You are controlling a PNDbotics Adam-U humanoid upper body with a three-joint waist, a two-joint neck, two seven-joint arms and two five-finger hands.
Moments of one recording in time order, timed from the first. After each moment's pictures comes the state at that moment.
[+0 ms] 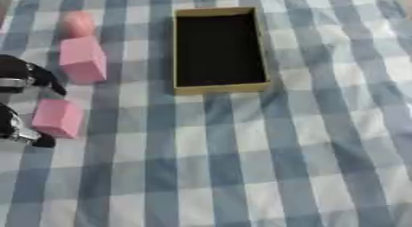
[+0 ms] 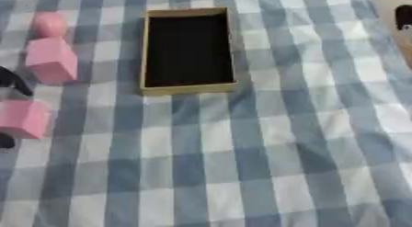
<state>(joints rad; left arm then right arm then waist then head) -0.39 1.12 -0.23 -1.78 -0.55 -0.12 -0.84 -0.44 -0.85 -0.07 -1.84 0.67 -0.24 0.23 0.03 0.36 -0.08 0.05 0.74</state>
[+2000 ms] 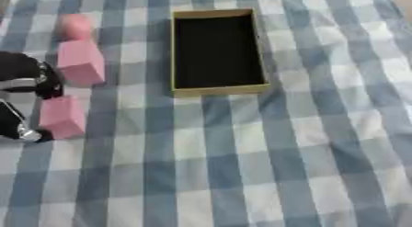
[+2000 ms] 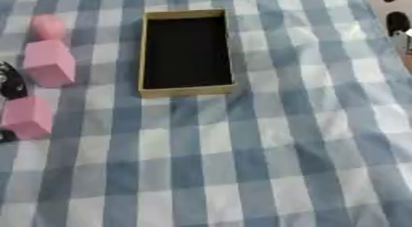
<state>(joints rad) -0.43 1.08 -0.27 -1.80 -0.60 -0.04 -0.75 -0.44 -0.83 -0.07 -1.84 0.66 -0.25 0.26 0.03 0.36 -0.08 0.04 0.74</state>
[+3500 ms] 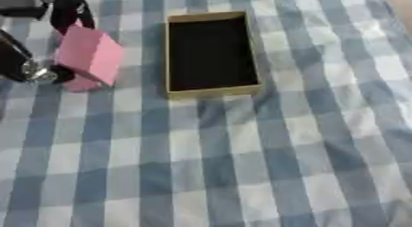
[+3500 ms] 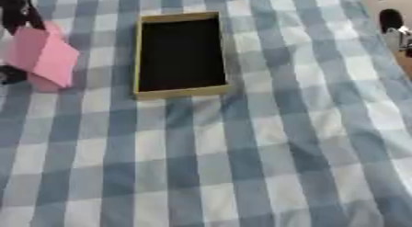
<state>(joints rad) -0.89 0.91 -0.26 -1.94 -0.45 0.01 -0.82 -0.46 -0.82 -0.08 -1.84 0.67 -0.25 0.27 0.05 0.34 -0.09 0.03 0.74</state>
